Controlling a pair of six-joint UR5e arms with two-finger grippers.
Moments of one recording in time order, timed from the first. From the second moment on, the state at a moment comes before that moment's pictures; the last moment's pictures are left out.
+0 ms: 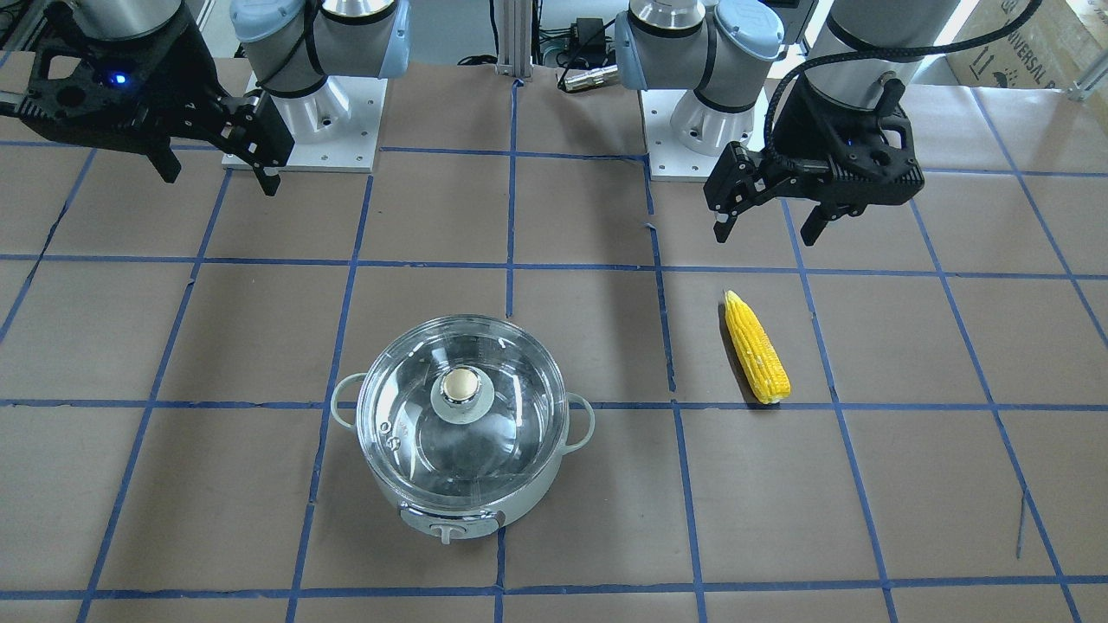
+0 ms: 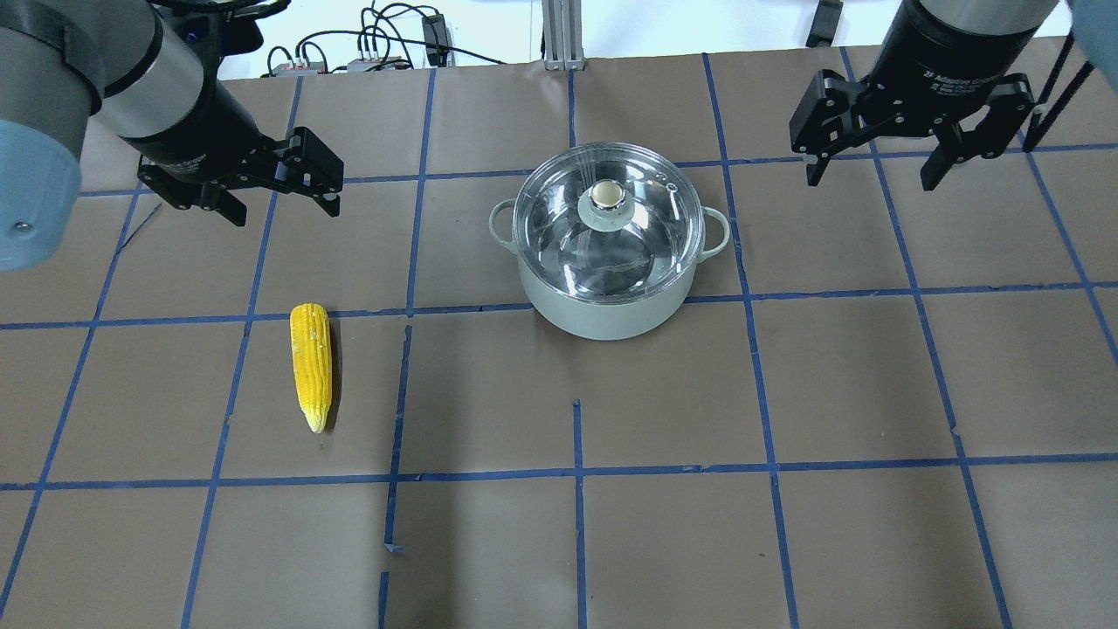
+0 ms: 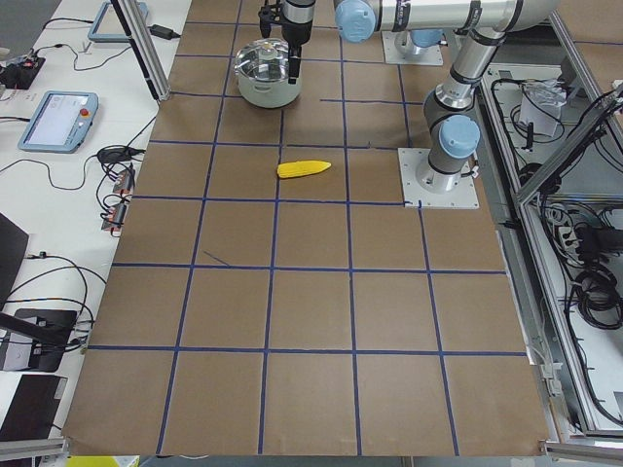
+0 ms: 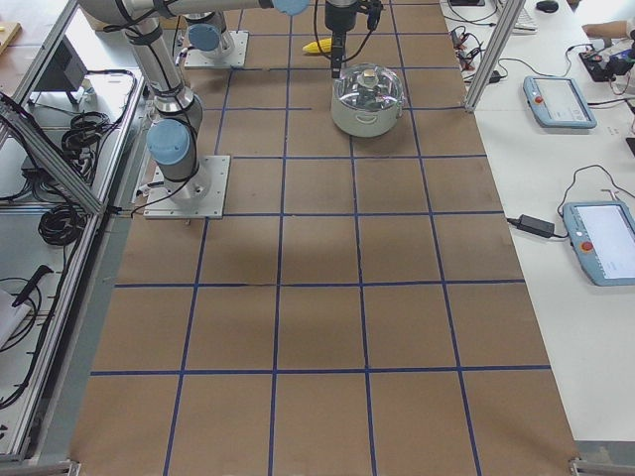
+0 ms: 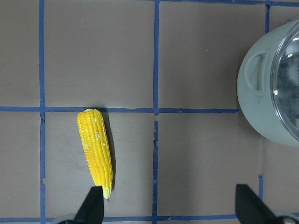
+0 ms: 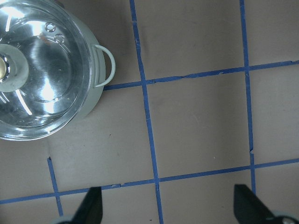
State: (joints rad) left arm -1.51 -1.51 -1.67 -1.43 1.51 0.03; right arm 1.55 -1.61 1.49 -1.47 -1.59 0.10
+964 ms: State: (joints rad) left arm -1.51 -1.51 -1.64 -1.44 1.51 0.03; right arm 1.59 -1.57 1.49 -1.51 -1.59 0.09
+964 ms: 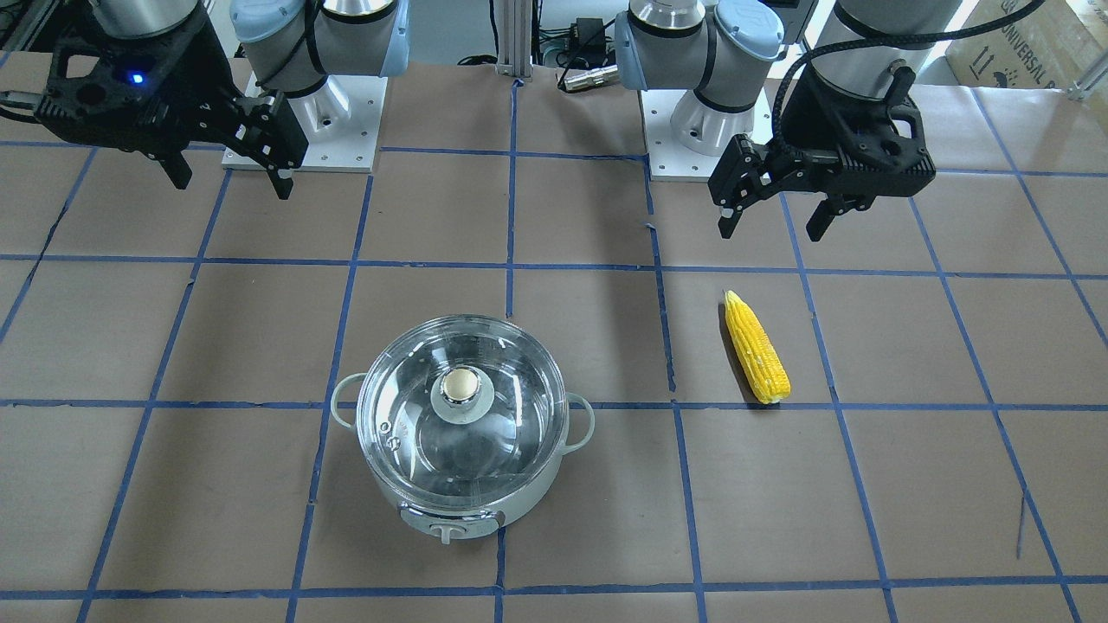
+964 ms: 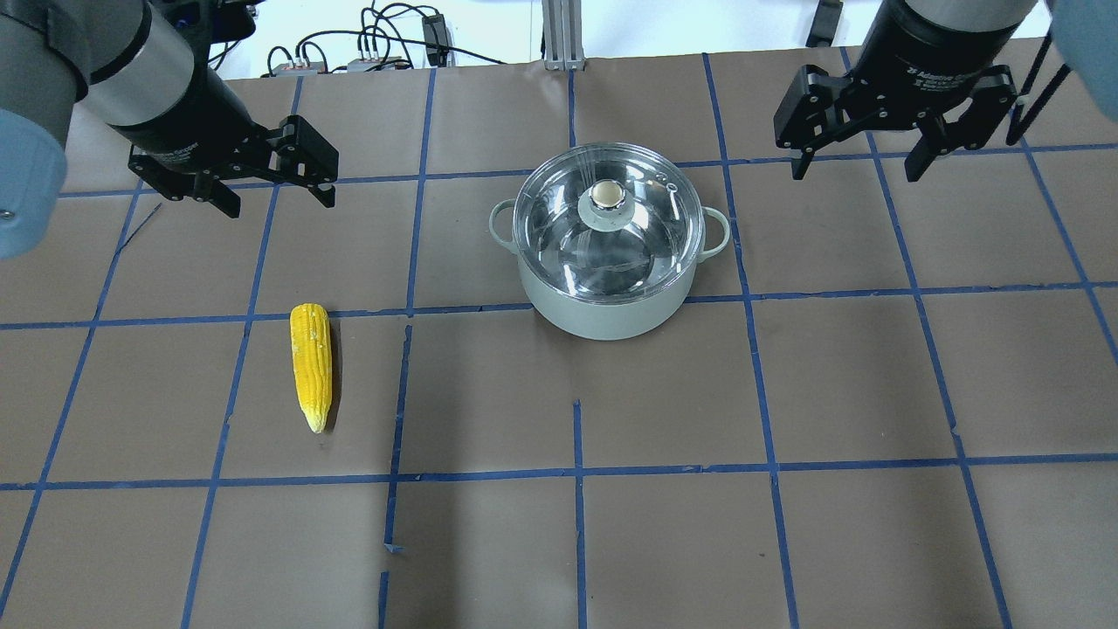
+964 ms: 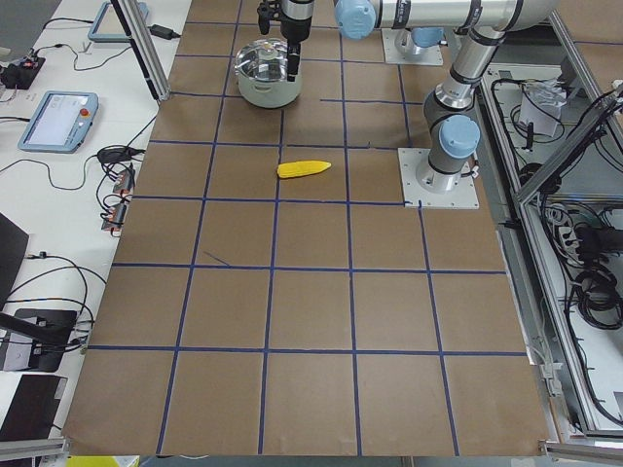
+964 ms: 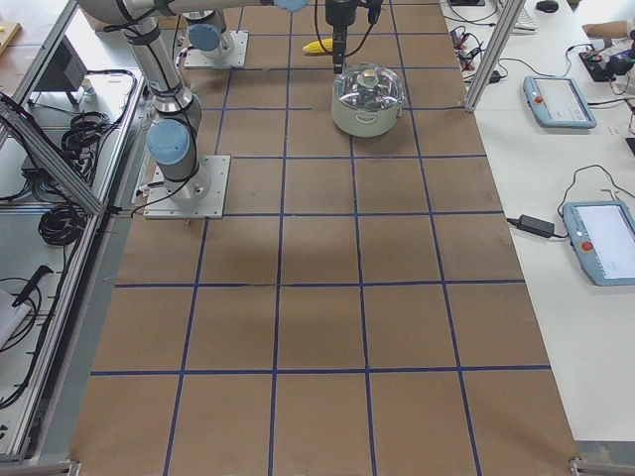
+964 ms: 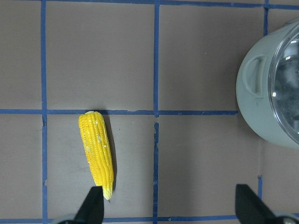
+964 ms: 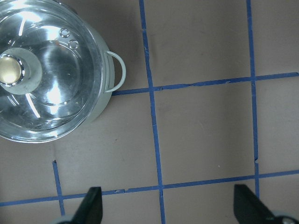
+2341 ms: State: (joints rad) left arm -1.49 -1.50 -1.71 -1.40 1.50 0.05; right arm 1.80 -1.06 1.22 -1.72 -1.54 0.17
